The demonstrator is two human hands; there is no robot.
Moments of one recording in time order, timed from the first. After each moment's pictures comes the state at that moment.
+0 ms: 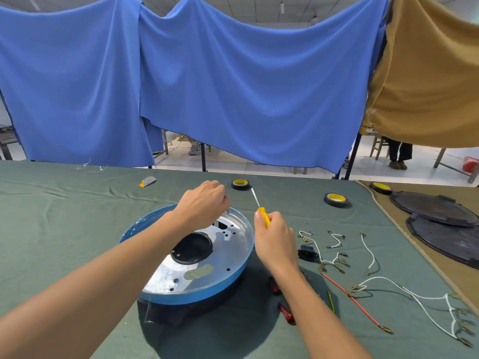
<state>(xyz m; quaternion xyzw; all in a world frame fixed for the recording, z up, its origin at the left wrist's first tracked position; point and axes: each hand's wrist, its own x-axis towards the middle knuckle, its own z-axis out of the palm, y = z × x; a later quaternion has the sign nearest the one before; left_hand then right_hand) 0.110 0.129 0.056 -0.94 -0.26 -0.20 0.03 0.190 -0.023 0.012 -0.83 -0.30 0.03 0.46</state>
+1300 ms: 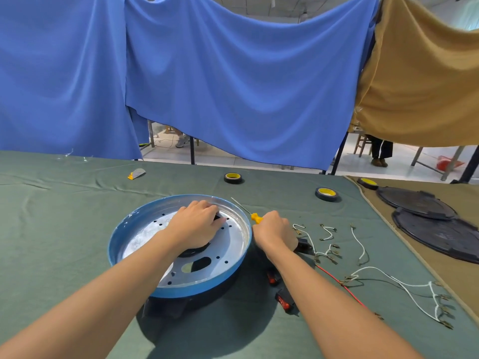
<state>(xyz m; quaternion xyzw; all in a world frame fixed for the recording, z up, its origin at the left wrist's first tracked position) 0.093 0.127 0.010 -0.96 -0.26 -0.12 -0.02 0.218 0.008 -0.005 -0.94 -0.18 0.02 0.28</state>
